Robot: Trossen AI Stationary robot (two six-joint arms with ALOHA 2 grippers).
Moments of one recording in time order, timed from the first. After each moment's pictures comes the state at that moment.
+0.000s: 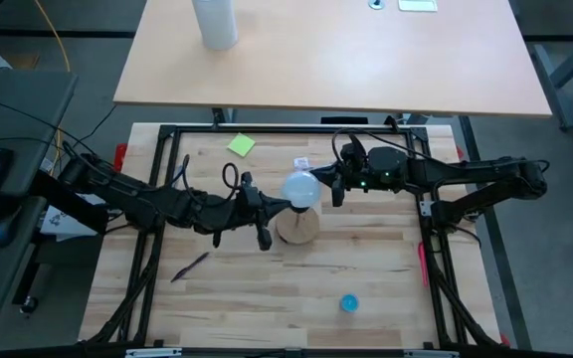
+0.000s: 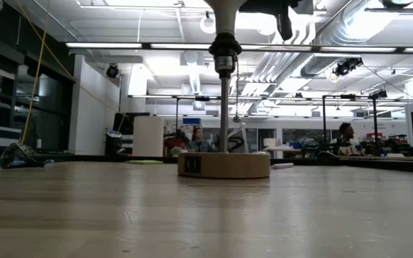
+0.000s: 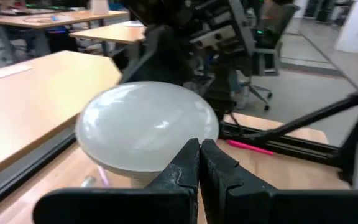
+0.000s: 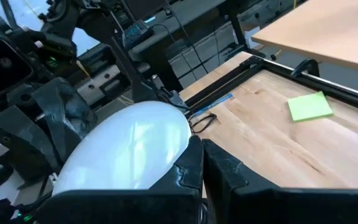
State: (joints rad) left arm -0.27 1.40 1.11 0.06 -0.64 -0.18; right arm 0.01 1.22 0.99 -0.01 0.15 0.53
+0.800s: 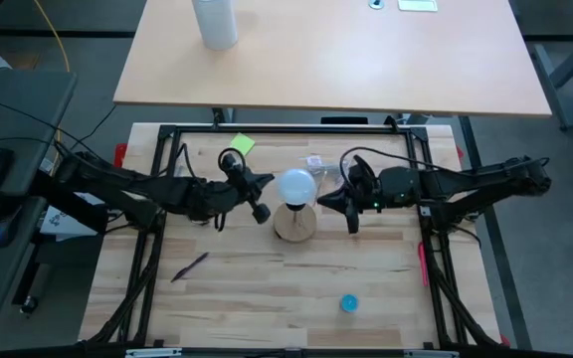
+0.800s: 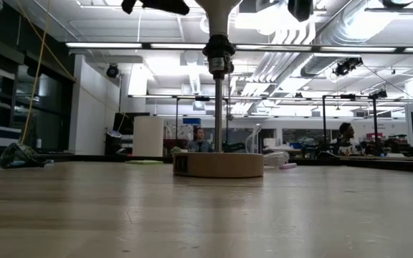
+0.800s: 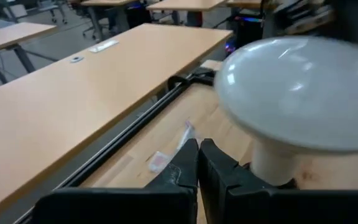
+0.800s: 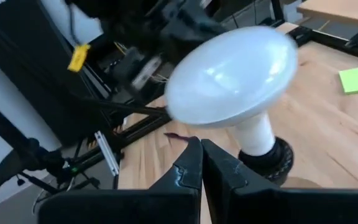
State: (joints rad) left arm -0.21 1.32 1.11 -0.21 -0.82 -0.21; right arm 0.15 1.15 0.99 -0.11 0.17 0.56
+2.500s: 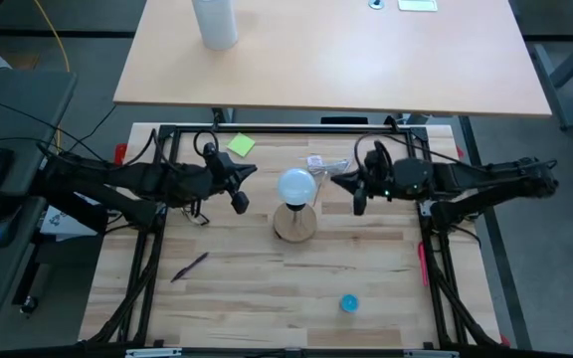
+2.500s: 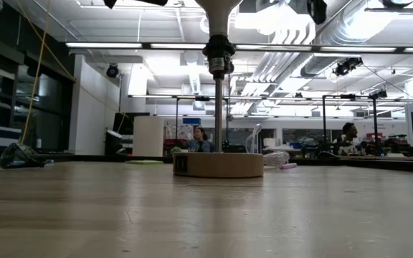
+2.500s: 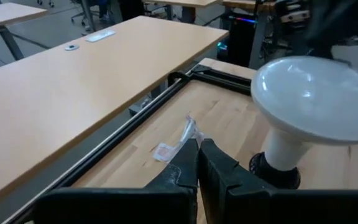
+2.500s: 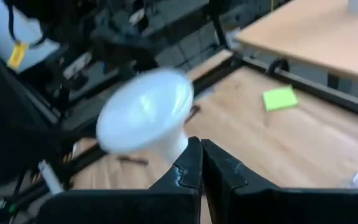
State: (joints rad) left arm -0.16 1.15 1.11 -0.39 -0.72 -0.26; right arm 0.12 1.04 0.99 -0.24 0.37 0.54
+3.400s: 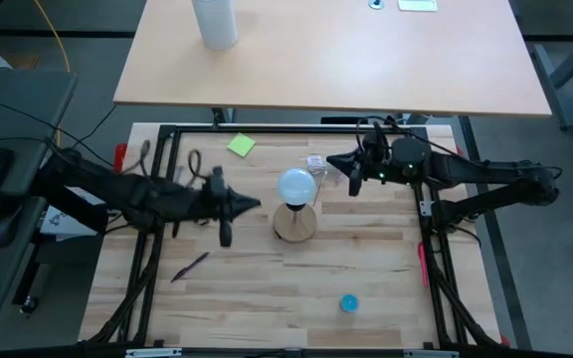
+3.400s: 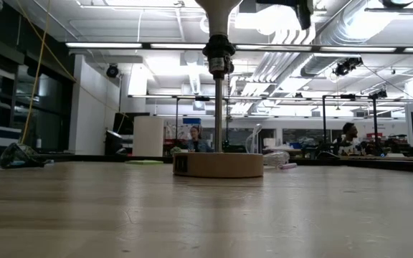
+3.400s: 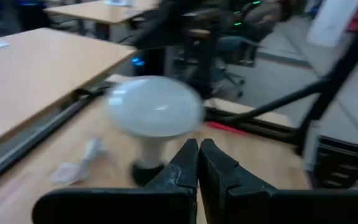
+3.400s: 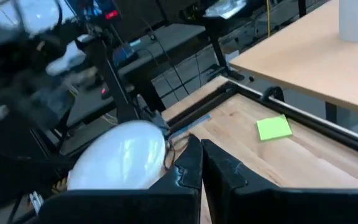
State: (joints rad) left arm -0.37 1.14 1.11 -0.24 -0.56 -0.28; right arm -0.07 1.07 0.99 -0.11 0.22 0.47
